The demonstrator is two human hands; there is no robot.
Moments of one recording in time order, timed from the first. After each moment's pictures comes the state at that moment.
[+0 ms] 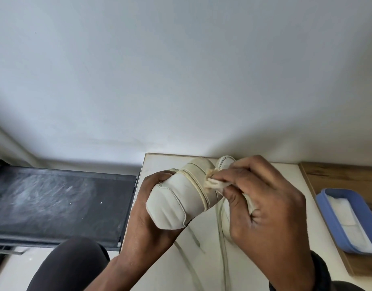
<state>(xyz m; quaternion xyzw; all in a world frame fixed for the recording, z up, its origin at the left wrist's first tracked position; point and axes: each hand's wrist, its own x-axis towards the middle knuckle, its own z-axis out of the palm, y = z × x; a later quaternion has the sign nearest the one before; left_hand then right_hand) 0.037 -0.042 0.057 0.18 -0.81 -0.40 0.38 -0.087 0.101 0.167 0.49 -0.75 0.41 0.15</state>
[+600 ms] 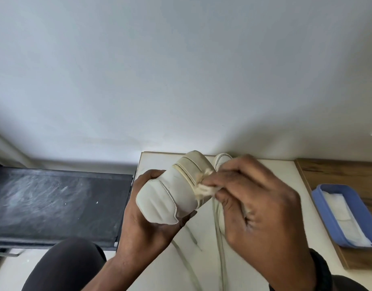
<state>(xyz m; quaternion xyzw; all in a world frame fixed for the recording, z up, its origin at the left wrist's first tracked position) 0.034 -0.033 0.077 0.22 -0.78 -0.43 0.40 -0.087 0.104 0.171 0.53 -0.73 0.41 0.13</state>
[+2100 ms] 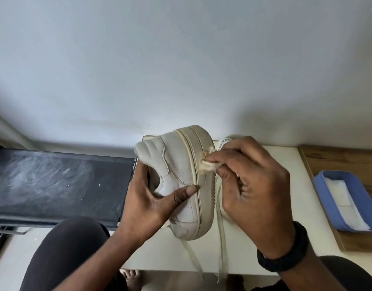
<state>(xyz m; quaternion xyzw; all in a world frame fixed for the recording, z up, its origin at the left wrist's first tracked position) 0.039 -0.031 0.091 0.28 -0.68 -0.59 0.32 -0.092 0.094 0.145 0.50 -0.75 0.41 0.15</state>
